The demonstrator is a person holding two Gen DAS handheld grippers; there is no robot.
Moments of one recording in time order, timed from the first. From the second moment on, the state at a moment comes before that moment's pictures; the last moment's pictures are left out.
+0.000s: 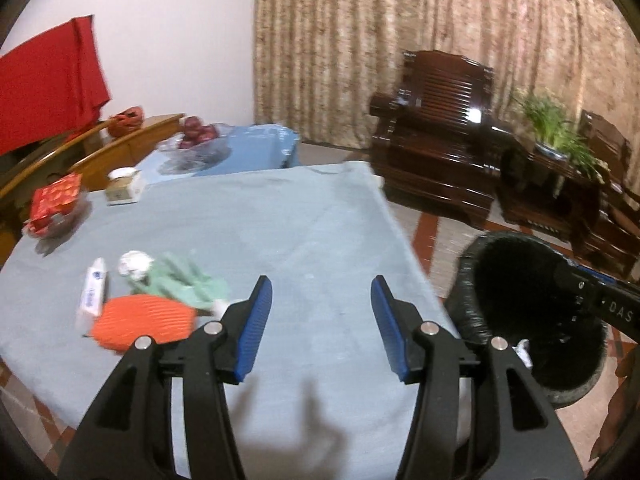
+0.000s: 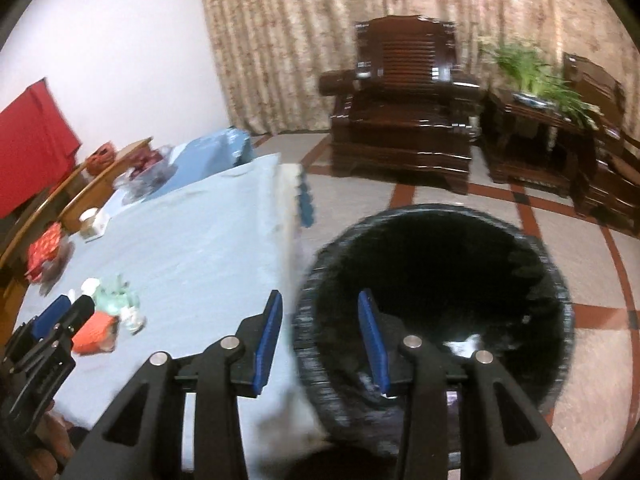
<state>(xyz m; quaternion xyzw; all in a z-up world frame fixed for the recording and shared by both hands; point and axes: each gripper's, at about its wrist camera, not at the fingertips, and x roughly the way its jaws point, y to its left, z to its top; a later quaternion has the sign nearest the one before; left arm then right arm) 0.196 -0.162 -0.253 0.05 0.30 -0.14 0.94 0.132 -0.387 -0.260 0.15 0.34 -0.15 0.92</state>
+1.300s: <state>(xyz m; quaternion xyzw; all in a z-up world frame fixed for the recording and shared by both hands) 0.319 0.108 -0.360 0.01 0.37 0.06 0.93 0.288 -0.113 -0.322 0.04 0.42 0.08 0.90</state>
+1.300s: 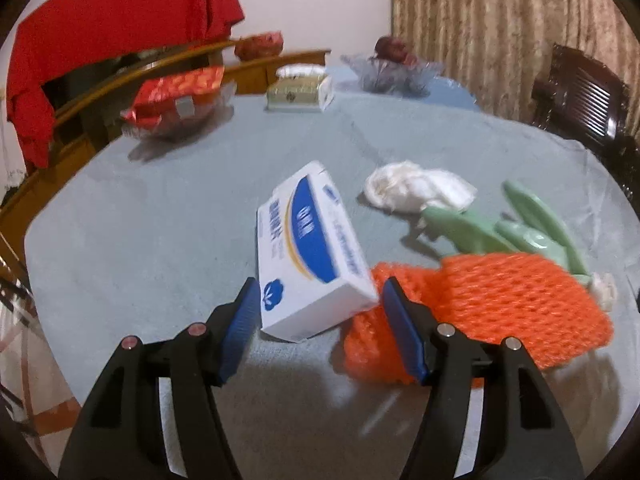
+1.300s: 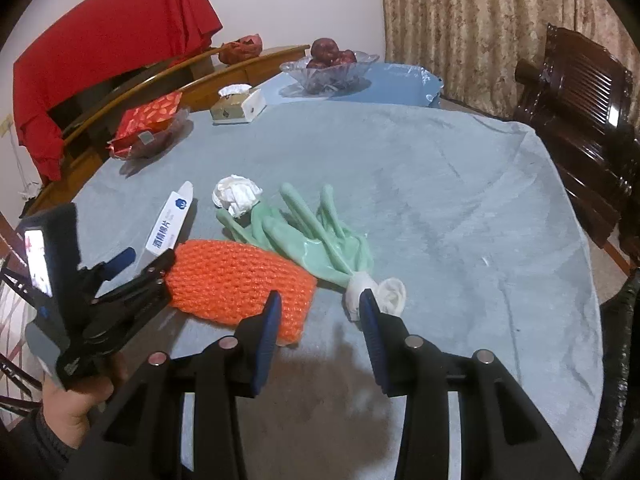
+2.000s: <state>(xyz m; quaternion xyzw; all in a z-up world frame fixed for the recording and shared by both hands) 0.292 0.153 -0.350 -0.05 0.37 0.08 0.93 0.292 -0.103 -0.326 0.04 0.42 0.09 0.90</state>
